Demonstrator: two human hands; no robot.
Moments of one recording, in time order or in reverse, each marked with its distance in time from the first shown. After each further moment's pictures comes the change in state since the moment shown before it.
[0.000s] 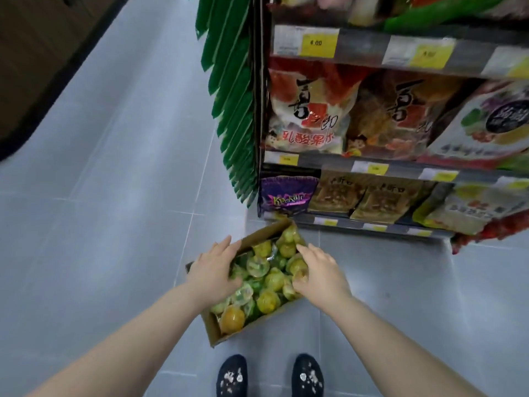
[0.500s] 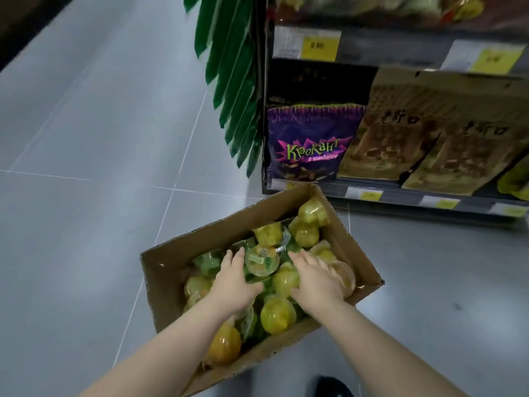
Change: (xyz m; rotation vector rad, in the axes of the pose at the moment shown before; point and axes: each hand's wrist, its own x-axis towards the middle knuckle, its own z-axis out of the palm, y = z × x) left_hand 0.183 -0.084 0.253 -0.452 0.012 -0.266; right_hand 0.187 0.080 0.232 -0.082 -0.042 -0.025
